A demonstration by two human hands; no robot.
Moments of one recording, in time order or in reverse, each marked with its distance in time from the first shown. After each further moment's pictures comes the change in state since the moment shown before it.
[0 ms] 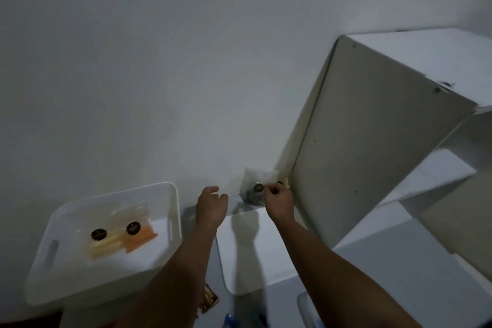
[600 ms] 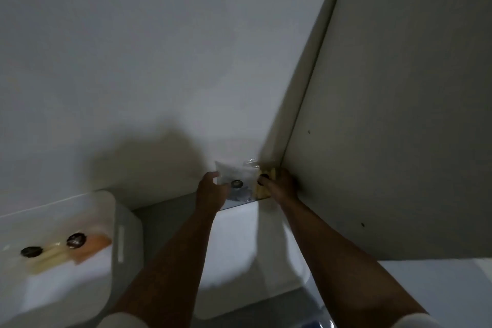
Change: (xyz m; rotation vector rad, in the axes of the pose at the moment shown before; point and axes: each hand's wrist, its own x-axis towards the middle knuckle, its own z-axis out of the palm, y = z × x) left_hand 0.124 -0.015 0.148 0.304 -0.056 -0.107; right_hand 0.194 0.092 -0.013 -0.186 -0.174 0.232
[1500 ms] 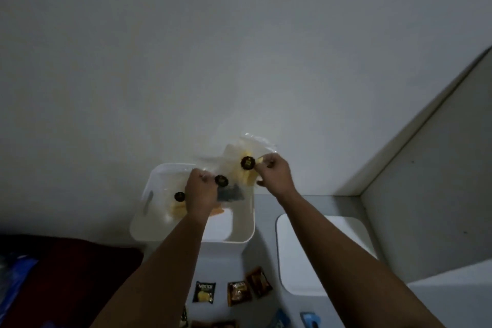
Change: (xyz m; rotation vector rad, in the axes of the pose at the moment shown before) left_hand -0.121 -0.128 -0.306 -0.215 0.521 0.086; right_hand -0.268 -0.174 0.173 0.197 -0.278 -0.442
